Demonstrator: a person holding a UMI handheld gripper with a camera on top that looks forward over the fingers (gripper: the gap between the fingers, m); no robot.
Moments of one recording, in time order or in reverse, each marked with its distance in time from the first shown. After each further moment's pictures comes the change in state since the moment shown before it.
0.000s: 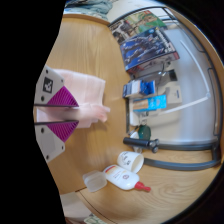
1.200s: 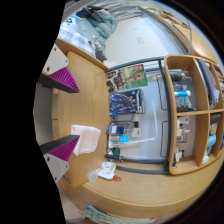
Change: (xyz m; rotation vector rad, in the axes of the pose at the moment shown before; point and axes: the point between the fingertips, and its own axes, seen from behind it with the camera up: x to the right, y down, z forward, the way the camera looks) arm -0.150 0.075 -0.302 0.317 -0.153 -0.121
